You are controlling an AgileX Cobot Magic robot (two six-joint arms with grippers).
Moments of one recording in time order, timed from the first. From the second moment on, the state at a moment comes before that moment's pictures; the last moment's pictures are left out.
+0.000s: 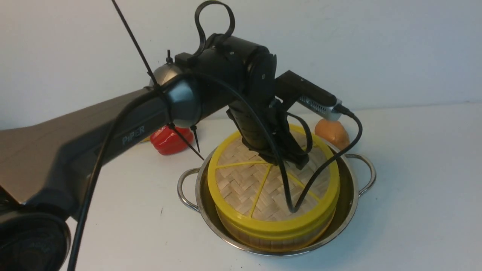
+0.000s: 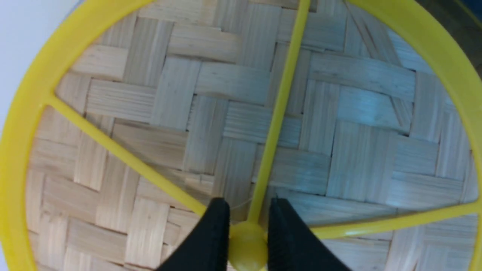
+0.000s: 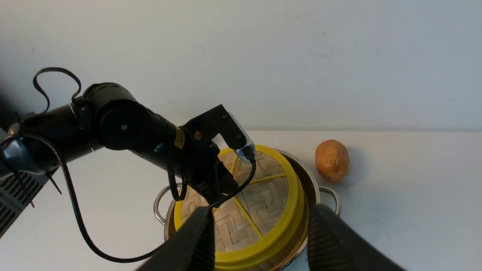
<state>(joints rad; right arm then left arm) 0.35 0.66 -1.33 0.10 1.24 0.24 -0.62 2.05 -1.78 0.00 0.95 0.16</state>
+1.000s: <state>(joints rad) 0.35 0.66 -1.33 0.09 1.24 0.25 -0.62 2.07 -1.80 -0.04 0.97 0.21</state>
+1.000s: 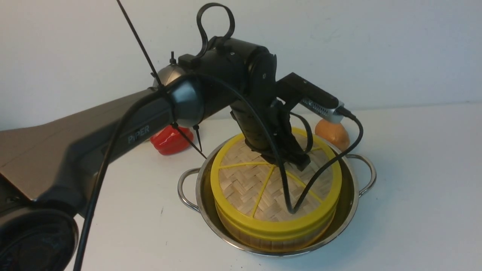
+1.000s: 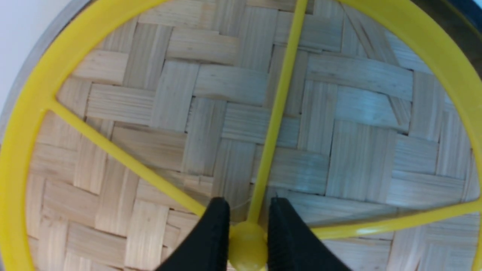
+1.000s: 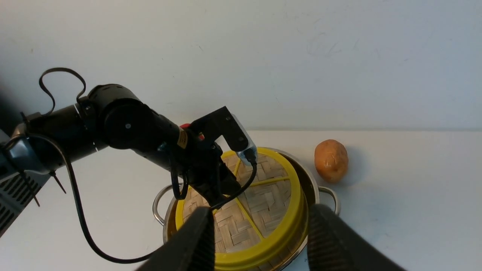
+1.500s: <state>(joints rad) 0.35 0.66 -1.33 0.08 1.24 0.25 -0.62 2.07 -1.80 -0.06 0.99 0.21</state>
